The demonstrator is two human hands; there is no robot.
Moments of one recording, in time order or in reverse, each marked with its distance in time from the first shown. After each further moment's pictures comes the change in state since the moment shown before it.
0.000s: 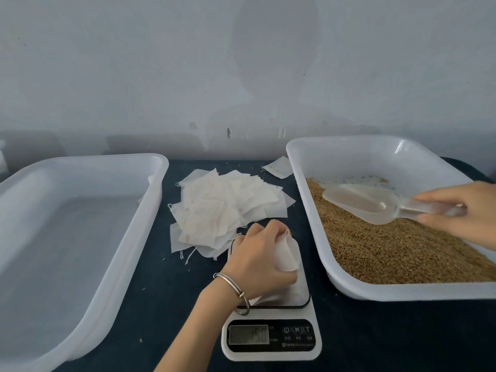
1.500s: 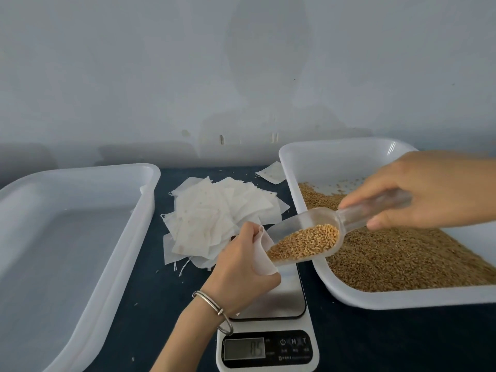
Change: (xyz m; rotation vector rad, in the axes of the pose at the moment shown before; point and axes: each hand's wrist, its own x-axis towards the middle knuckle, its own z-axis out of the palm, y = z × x) left_hand -0.011 0.004 -0.016 -0.215 0.137 -0.051; right_hand 0.018 -0.069 -0.044 -0.120 -0.308 -0.599
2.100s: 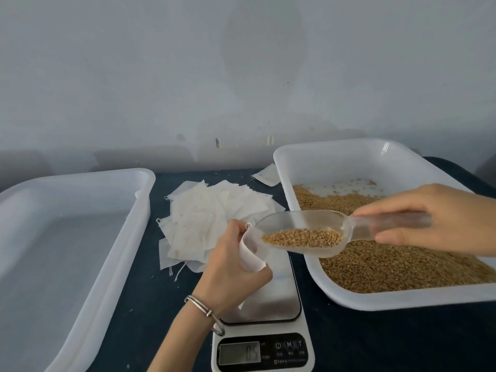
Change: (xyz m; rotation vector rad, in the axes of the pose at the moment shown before) left_hand 0.002 -0.002 -0.001 -0.157 0.116 0.012; right_hand -0.027 0.017 0.036 0.369 0.114 0.086
